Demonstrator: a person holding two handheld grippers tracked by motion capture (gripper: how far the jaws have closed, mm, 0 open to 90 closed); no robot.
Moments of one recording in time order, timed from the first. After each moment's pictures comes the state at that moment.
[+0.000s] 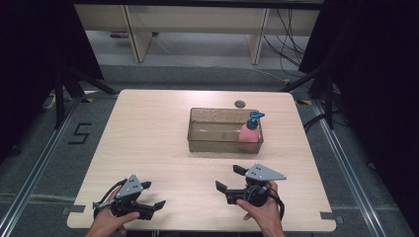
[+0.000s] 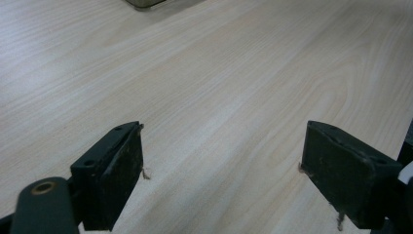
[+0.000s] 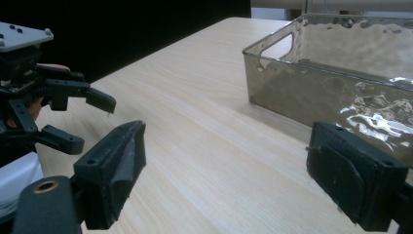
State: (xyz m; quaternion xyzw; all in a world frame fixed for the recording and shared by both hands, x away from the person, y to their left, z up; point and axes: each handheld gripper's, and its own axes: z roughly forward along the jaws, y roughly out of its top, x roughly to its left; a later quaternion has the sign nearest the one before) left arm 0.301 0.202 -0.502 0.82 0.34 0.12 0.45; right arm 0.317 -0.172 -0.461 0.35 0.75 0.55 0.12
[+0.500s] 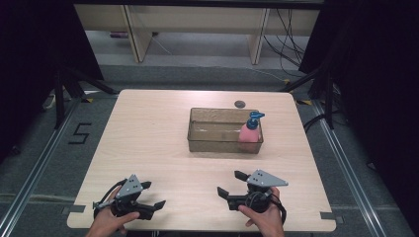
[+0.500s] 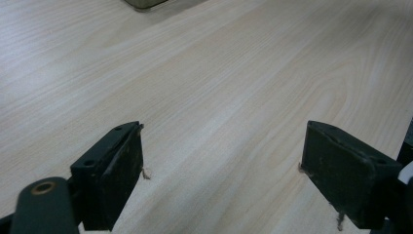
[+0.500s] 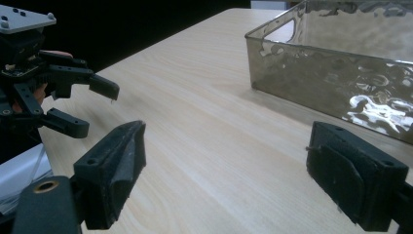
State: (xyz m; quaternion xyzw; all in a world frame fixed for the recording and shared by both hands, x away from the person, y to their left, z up) left arm 0.301 0.202 -0.502 0.82 0.34 0.12 0.45; right arm 0.305 -0.177 -0.468 0.36 0.75 0.54 0.11
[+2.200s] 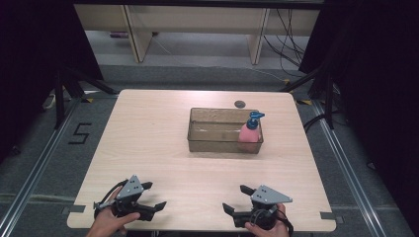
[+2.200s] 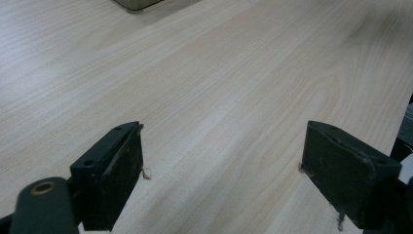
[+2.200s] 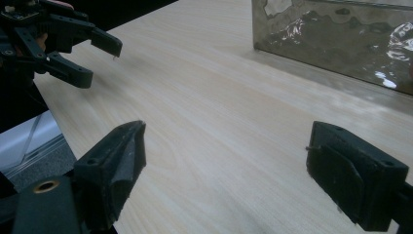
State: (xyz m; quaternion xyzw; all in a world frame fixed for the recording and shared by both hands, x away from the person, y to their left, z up) left arm 0.299 0.200 -0.502 0.82 0.33 0.12 0.45; right arm 0.272 -0.191 -0.484 0.35 0.78 0.51 0.13
